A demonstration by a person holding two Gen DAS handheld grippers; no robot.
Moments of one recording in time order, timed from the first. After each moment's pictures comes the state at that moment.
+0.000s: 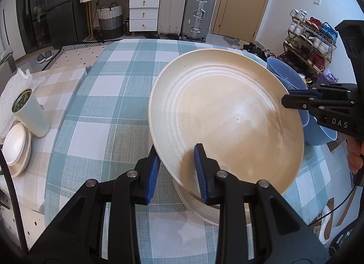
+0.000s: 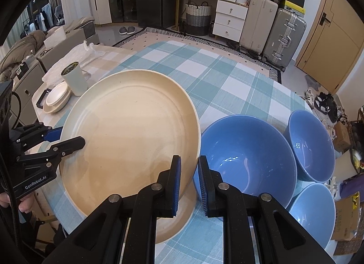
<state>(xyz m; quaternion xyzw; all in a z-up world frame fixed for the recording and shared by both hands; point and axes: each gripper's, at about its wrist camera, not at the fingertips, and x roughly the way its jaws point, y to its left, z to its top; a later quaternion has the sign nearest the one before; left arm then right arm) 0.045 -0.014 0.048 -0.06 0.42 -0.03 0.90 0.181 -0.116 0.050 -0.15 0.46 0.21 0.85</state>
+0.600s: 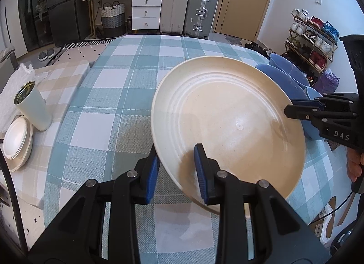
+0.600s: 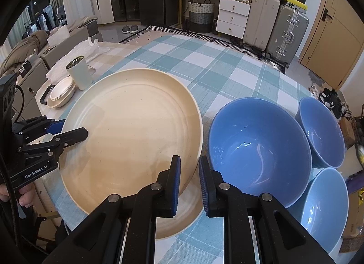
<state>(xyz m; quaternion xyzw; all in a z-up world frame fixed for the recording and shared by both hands) 0.039 -0.003 0.034 -0.07 0.43 -0.02 0.90 0.160 -0.115 0.029 -0.14 0.46 0.22 0.85</state>
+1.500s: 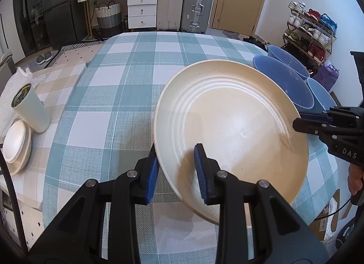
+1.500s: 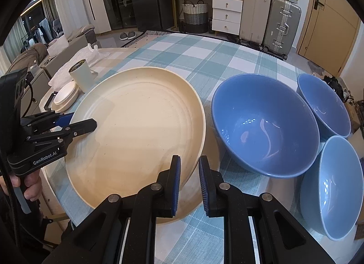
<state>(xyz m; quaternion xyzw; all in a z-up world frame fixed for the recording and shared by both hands) 0.045 -0.007 0.018 -0.05 0.44 -0.03 0.90 0.133 -0.134 0.008 -0.09 0.46 0.22 0.85</state>
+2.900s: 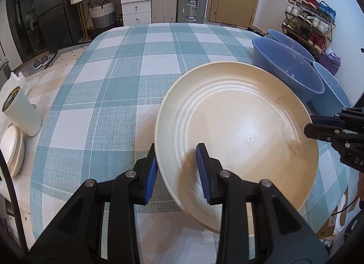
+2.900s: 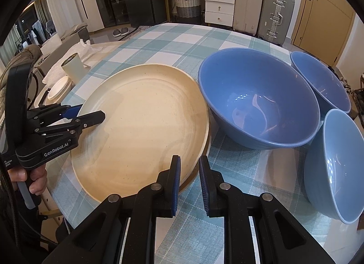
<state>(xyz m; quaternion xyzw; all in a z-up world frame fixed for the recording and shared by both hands) 0.072 -0.028 -0.024 -0.02 0.45 -0.04 0.89 0.124 -0.142 -0.023 -0.09 0.48 0.20 0.85</state>
